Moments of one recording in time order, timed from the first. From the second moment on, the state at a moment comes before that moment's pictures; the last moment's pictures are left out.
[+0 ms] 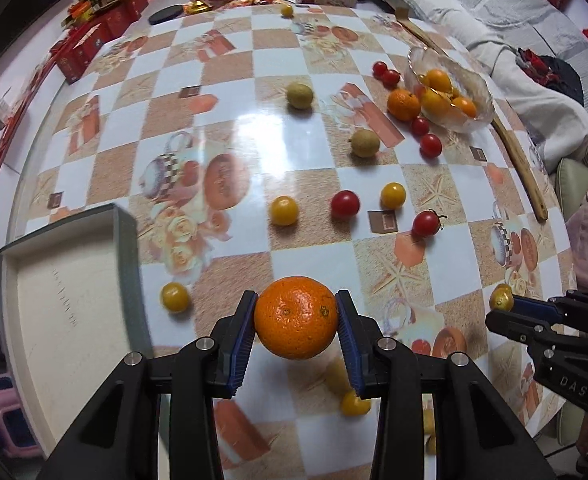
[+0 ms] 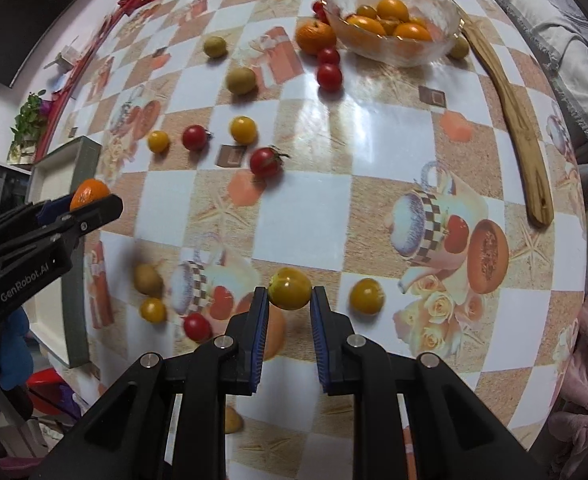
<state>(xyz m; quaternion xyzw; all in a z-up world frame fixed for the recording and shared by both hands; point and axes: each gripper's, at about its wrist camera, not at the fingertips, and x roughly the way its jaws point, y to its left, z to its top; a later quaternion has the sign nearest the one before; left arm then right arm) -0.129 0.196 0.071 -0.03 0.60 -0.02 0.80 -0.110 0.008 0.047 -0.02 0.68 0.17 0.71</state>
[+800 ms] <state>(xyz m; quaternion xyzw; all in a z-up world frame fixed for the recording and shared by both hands) -0.238 0.397 0.047 -0.08 0.61 0.17 0.77 -0.126 0.255 0.056 -0.10 0.66 0.34 0.66</state>
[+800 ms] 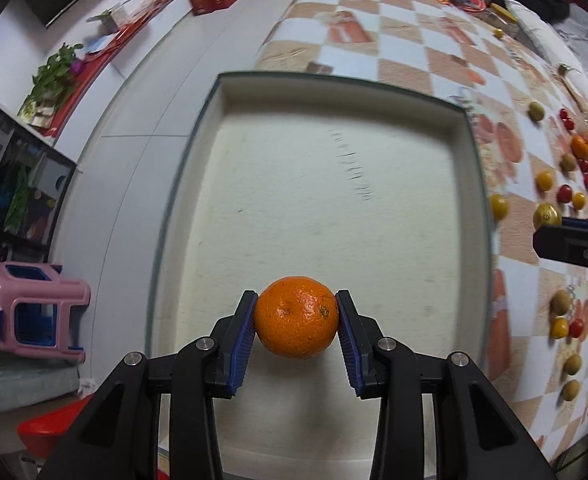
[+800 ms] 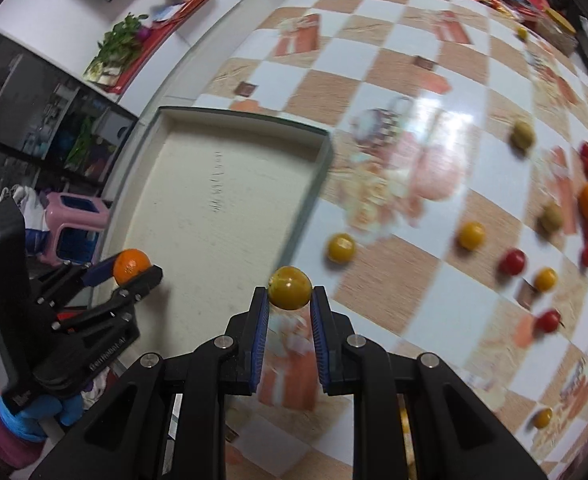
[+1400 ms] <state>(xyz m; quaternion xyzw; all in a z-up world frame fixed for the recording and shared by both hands) -0.259 0.405 0.029 -0.07 0.62 0.17 0.77 -0.133 0.338 0.003 -0.18 0.69 0.34 0.62</state>
